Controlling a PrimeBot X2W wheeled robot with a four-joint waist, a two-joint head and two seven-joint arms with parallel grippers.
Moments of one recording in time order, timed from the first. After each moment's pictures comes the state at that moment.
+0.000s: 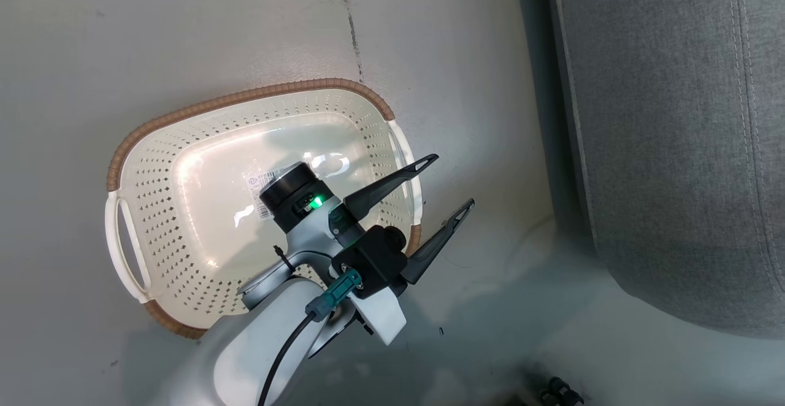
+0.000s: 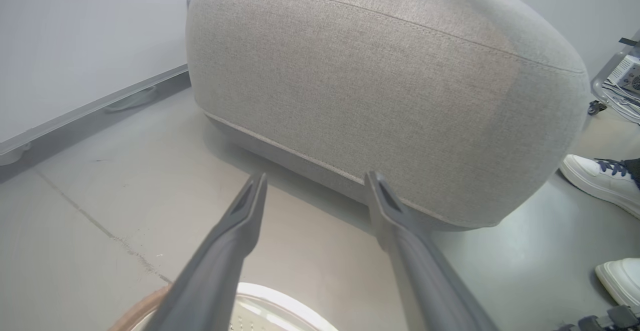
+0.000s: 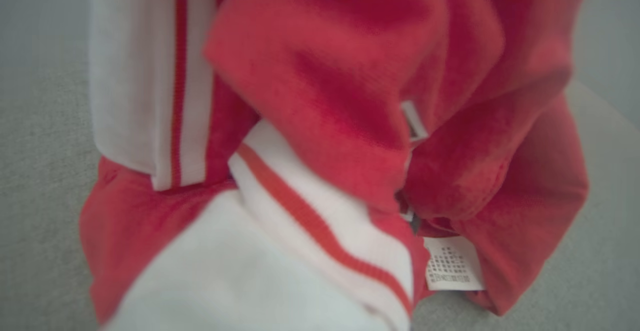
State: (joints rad) left arm -0.58 0.16 -0.74 0.29 -0.05 -0.13 -0.26; right arm -1.12 -0.55 -0.08 1.21 0.34 0.13 -0.25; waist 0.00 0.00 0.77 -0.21
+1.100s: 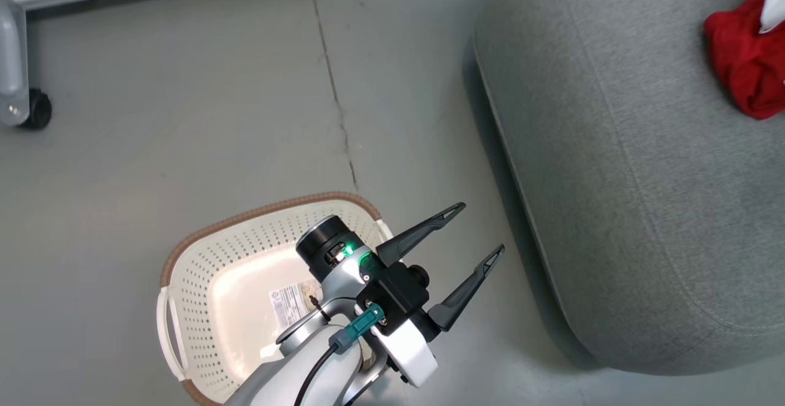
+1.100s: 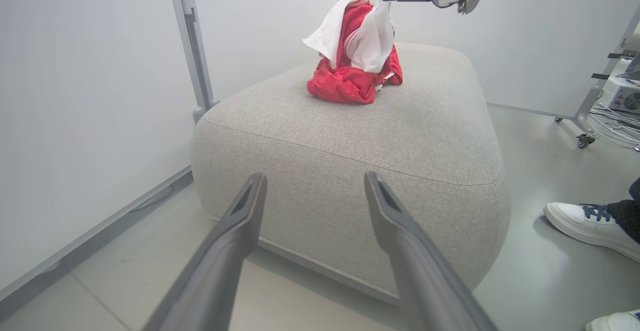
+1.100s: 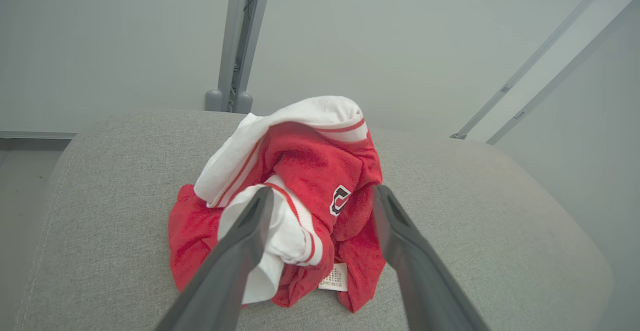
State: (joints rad) left arm -0.45 0.06 -0.73 0.31 -0.11 -0.13 -0.26; right arm -0.97 -0.61 0.31 1.11 0.38 0.13 -0.26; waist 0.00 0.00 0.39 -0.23
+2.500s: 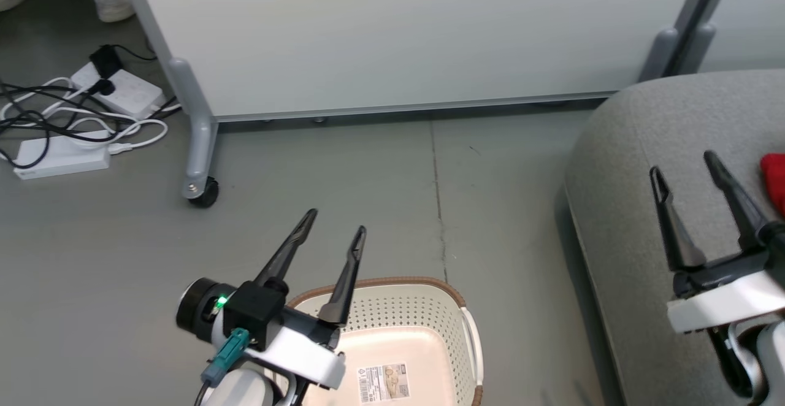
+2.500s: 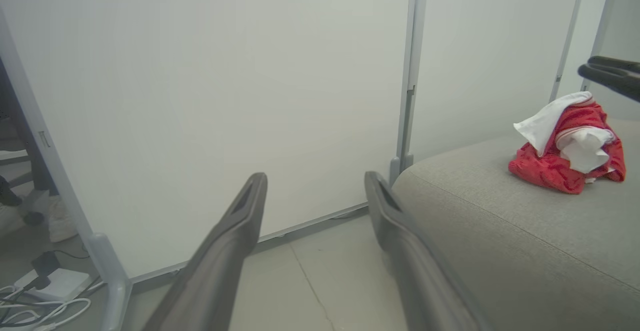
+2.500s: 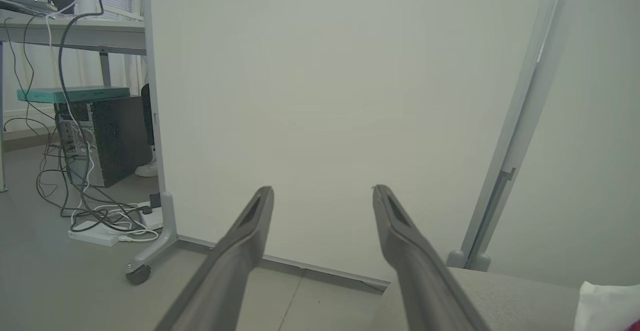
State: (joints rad) left arm -0.17 0.05 -0.35 0.18 -0.14 -0.06 -0.26; right arm -0.23 -0.33 0.12 0.14 0.26 0.13 -0.26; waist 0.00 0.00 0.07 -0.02
